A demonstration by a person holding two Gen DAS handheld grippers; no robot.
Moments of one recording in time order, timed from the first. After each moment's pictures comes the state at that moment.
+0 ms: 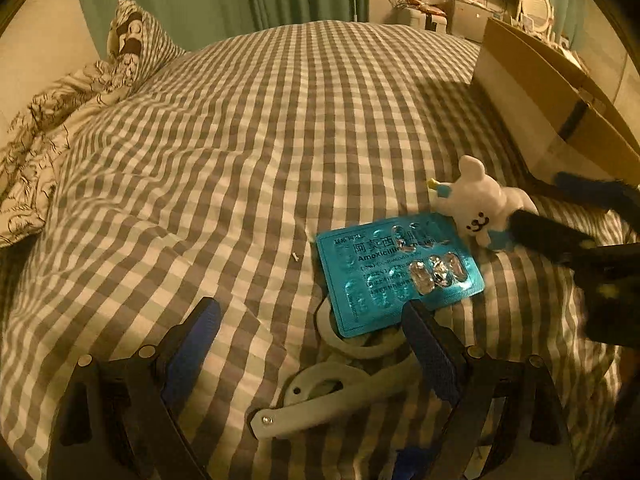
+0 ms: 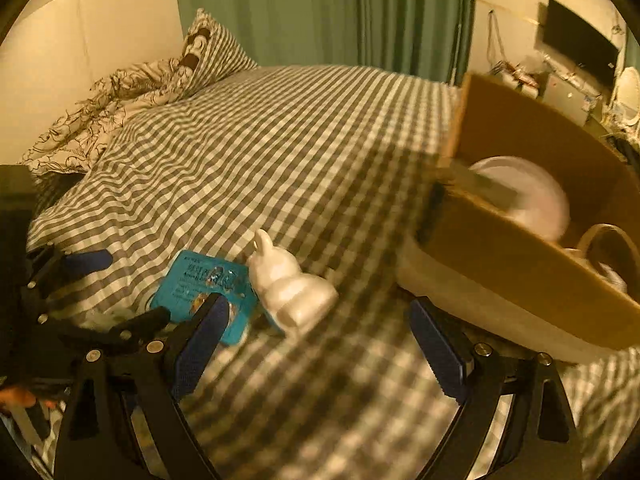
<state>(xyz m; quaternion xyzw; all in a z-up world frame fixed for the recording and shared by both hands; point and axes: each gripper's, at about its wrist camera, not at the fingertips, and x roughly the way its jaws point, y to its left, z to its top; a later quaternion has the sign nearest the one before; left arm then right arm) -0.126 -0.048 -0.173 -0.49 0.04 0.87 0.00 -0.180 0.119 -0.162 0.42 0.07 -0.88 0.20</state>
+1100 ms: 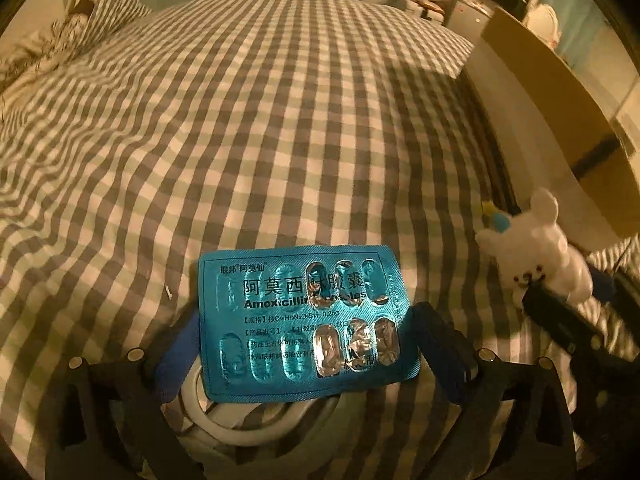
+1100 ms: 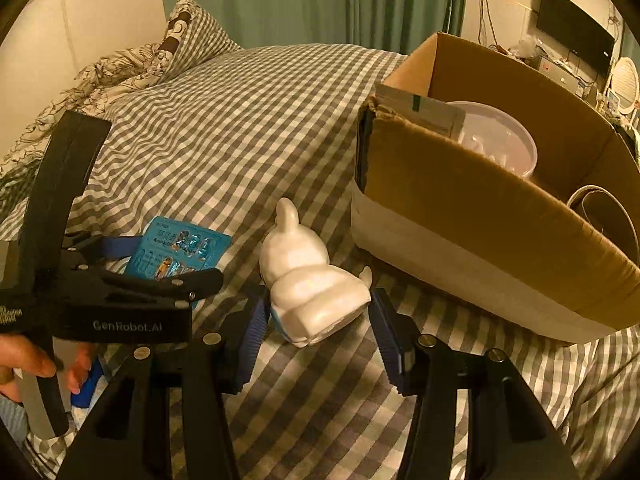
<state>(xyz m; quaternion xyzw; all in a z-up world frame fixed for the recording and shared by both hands) -0.184 -0.017 -0.199 -0.53 -0.03 0.85 0.05 -0.169 0.158 -0.170 0.44 0.08 -0.88 0.17</state>
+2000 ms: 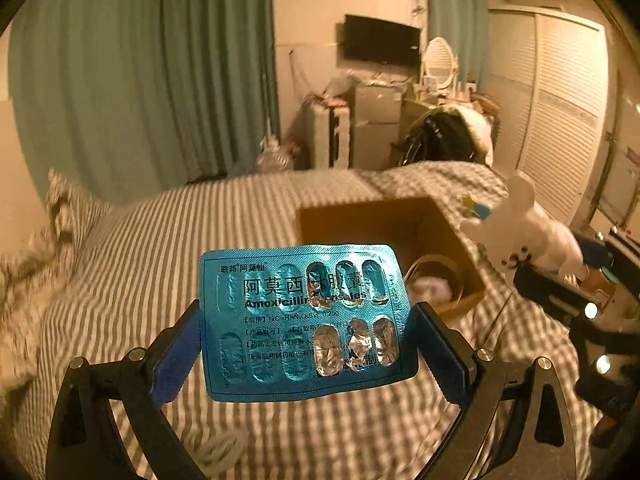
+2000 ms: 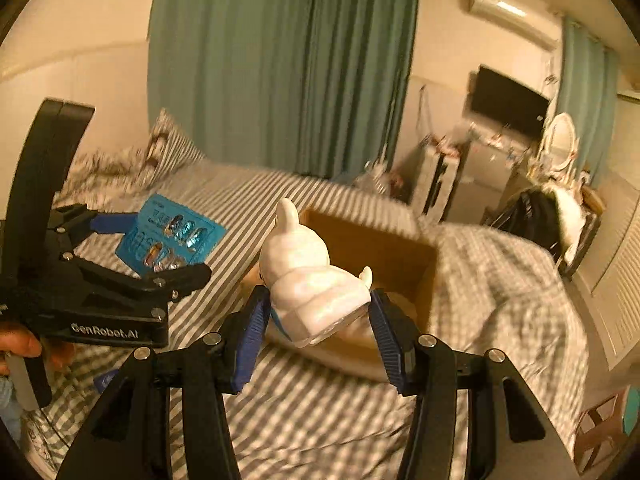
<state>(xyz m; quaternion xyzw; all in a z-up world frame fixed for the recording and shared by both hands) -0.141 0.108 0.019 -0.32 0.07 0.93 0.14 -0.081 0.267 0.023 0.26 0.08 -0.96 0.09</state>
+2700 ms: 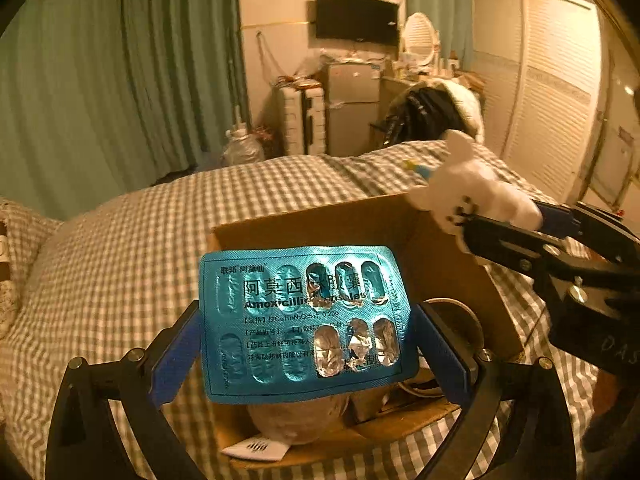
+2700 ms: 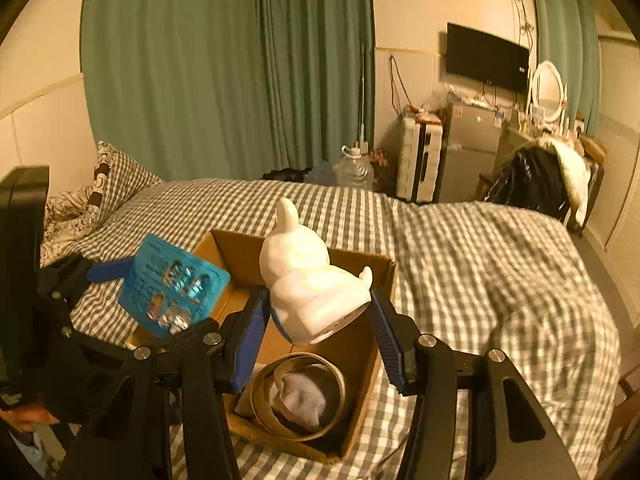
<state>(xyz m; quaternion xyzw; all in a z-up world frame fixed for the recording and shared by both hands) -0.234 0.189 -0.051 -0.35 0.09 0.91 0.19 -0.221 0.338 -0.024 0.31 0.00 -0.95 0.09</state>
